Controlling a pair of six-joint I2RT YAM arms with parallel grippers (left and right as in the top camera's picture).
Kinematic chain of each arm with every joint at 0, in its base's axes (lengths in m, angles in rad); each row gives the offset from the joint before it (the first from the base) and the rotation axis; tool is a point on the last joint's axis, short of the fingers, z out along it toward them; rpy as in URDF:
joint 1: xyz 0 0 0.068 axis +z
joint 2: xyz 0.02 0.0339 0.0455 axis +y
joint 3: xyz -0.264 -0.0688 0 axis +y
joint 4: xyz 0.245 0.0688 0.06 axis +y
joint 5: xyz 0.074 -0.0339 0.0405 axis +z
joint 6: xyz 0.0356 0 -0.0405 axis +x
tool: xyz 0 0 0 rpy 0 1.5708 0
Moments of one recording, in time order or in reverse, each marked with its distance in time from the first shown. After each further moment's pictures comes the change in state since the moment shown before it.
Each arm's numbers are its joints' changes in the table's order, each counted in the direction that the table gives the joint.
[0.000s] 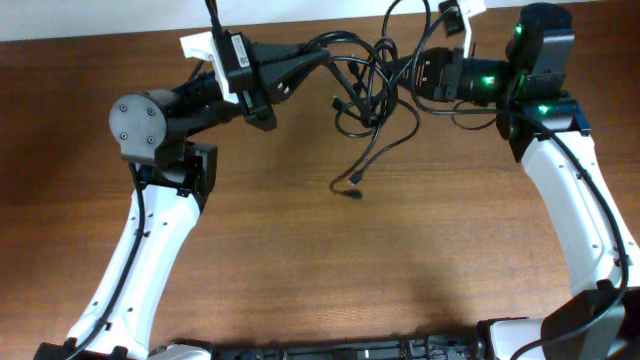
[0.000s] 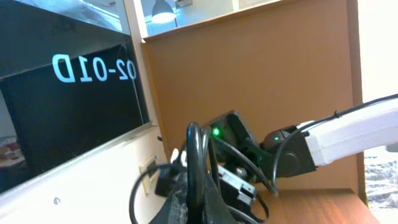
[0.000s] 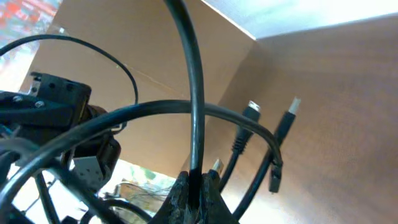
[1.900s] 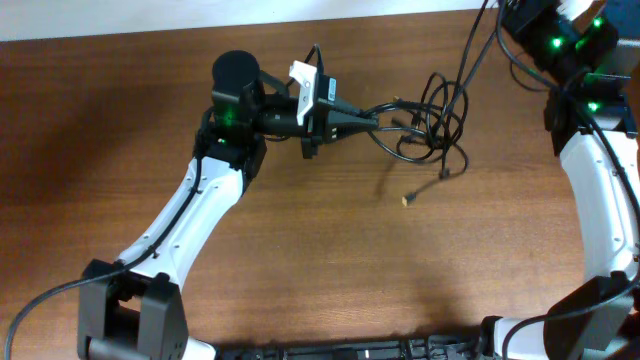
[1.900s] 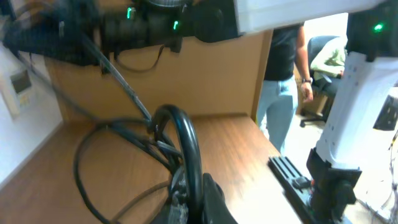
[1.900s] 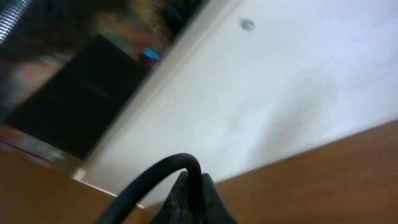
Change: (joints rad) left arm -0.131 0.225 0.002 0.404 -0.313 0.368; right arm -0.212 0.012 -0.009 -0.177 -0.652 0.139
